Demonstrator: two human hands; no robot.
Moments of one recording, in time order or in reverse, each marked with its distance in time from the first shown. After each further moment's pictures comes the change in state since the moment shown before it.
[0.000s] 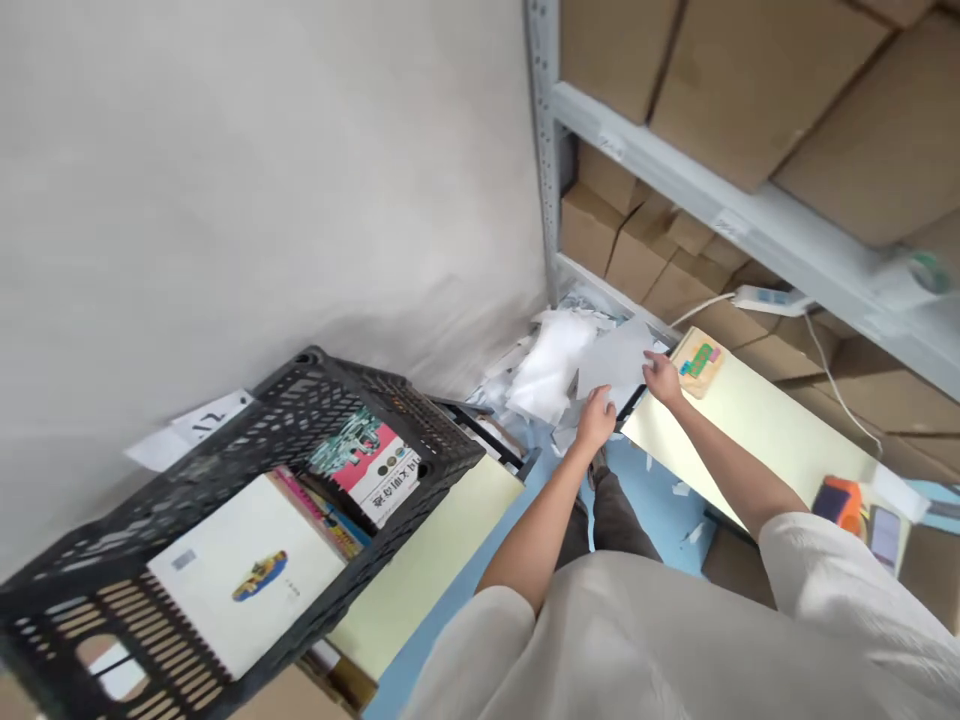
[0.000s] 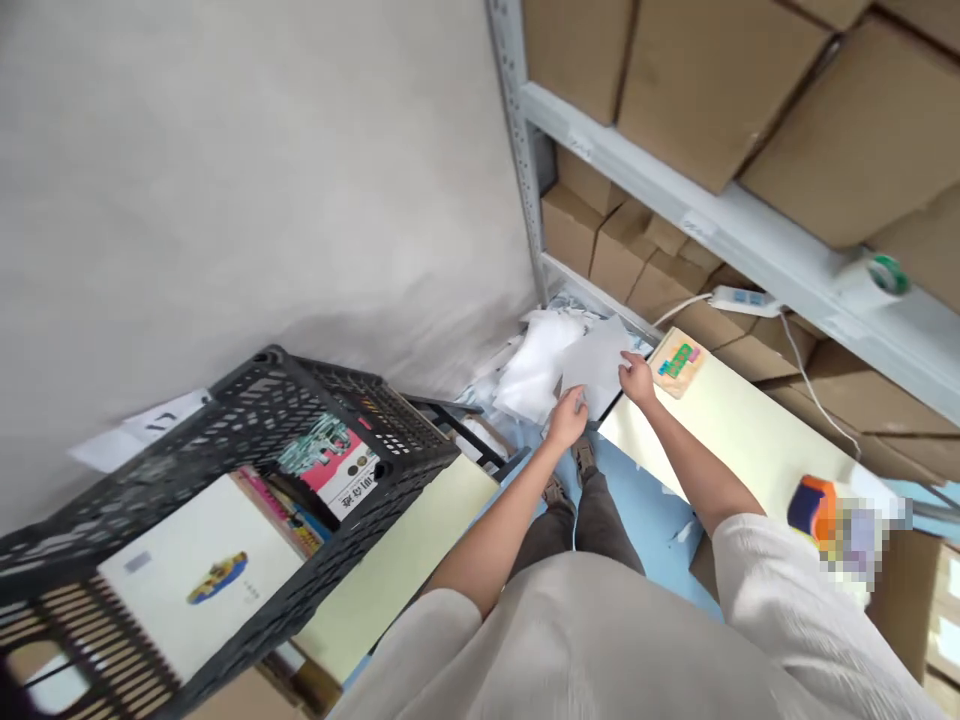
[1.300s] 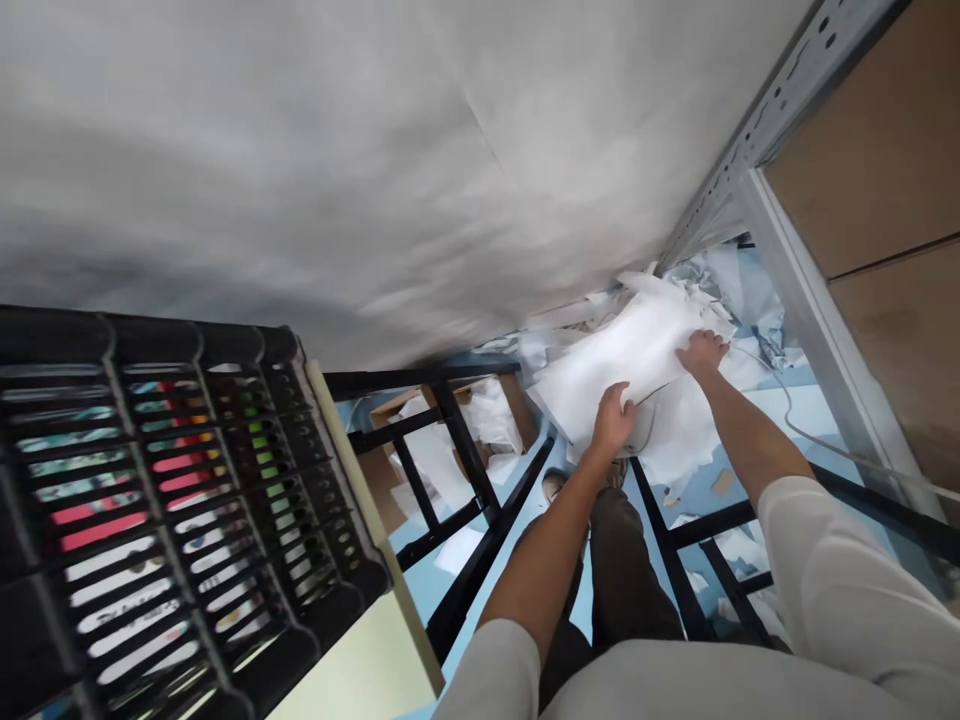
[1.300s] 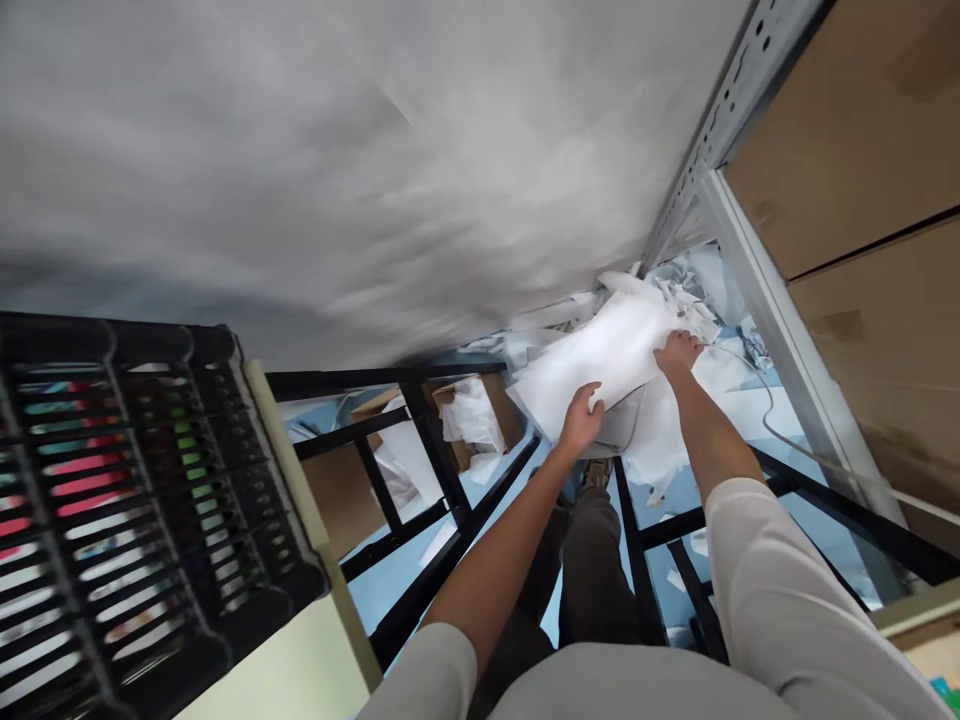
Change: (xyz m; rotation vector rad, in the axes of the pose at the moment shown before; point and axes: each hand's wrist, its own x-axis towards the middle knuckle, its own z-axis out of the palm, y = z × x) left_hand 0.176 -0.308 0.026 -0.099 0.396 -0.370; right_hand 0.329 0.063 0.398 -0.487 -0.318 -0.124
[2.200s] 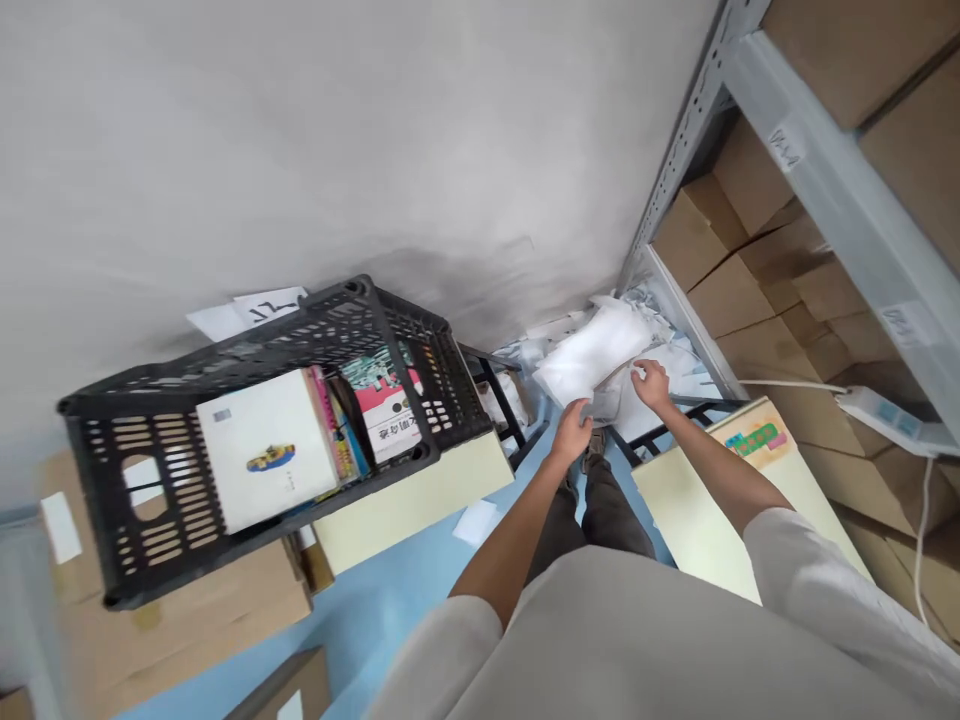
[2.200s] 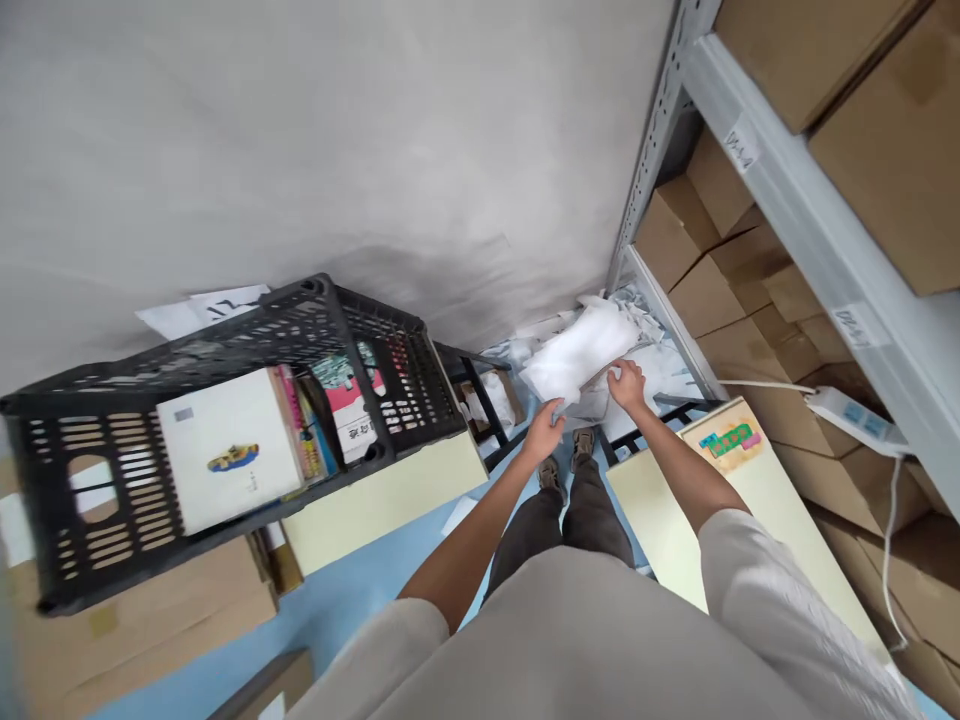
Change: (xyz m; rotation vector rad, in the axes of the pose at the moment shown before) left_hand -0.210 0.169 -0.121 0.044 -0.041 0.035; right_hand -0.299 -0.019 -0.234 0.425 0.028 -0.144
